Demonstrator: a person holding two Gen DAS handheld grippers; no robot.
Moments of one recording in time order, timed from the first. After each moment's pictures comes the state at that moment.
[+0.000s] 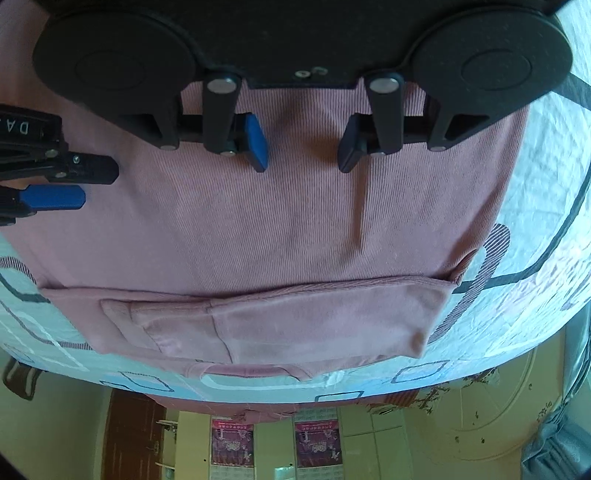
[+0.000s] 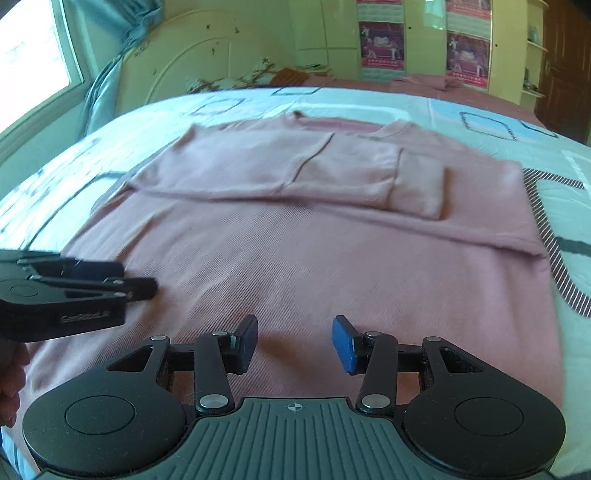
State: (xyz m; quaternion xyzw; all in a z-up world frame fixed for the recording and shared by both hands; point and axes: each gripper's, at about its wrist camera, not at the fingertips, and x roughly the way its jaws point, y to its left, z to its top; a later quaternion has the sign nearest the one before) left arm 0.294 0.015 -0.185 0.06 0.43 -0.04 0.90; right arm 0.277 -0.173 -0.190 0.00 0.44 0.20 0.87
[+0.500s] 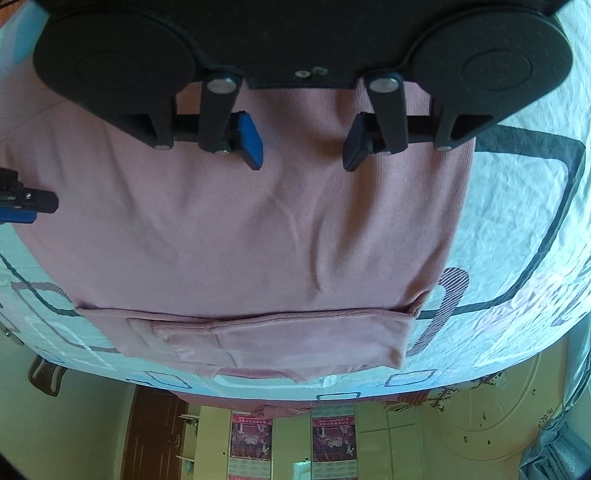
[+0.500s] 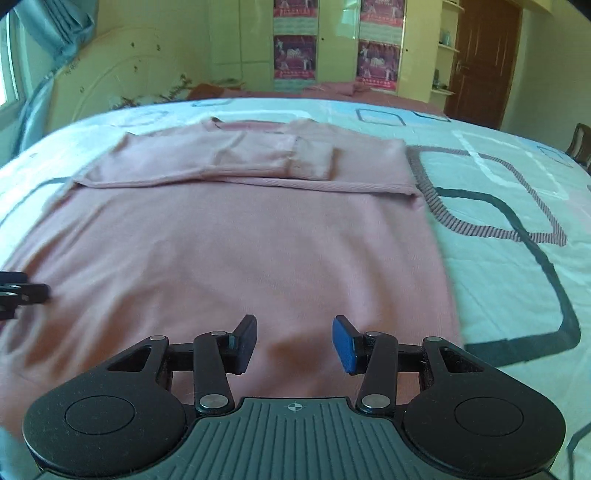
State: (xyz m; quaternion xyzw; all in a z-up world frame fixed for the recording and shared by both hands) left arm 0.233 0.070 -0.168 0.04 0.43 -0.08 0.90; right arm 0.190 -0.193 -0.170 0.00 0.42 0.05 0.91
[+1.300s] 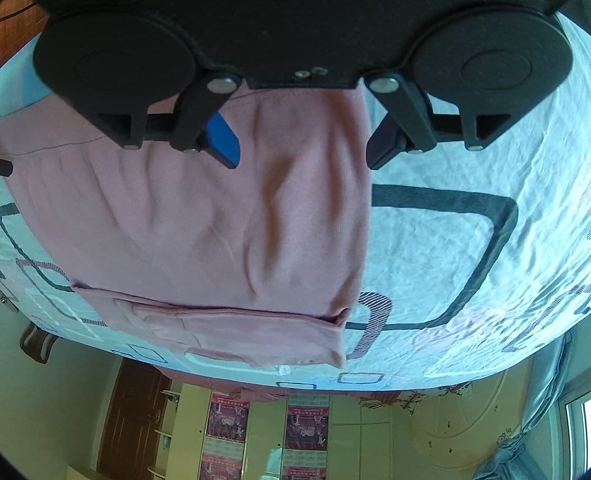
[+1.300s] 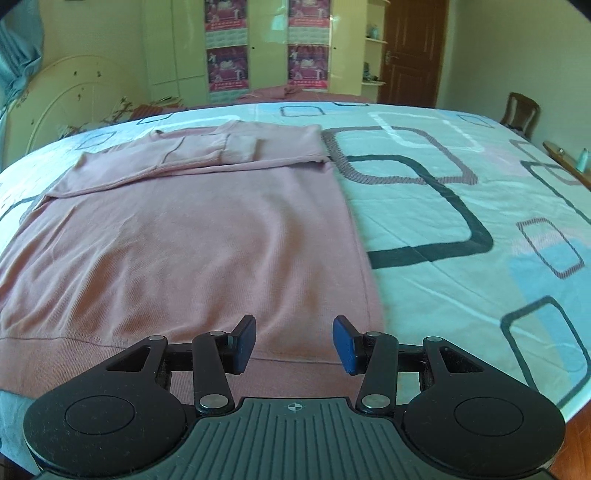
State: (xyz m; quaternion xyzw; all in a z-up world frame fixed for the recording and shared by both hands) left arm 0.185 0.149 -0.152 -0.01 0.42 -0.06 0.91; right arm 0.106 -0.223 -0.157 0.04 0.41 -0.06 0.91
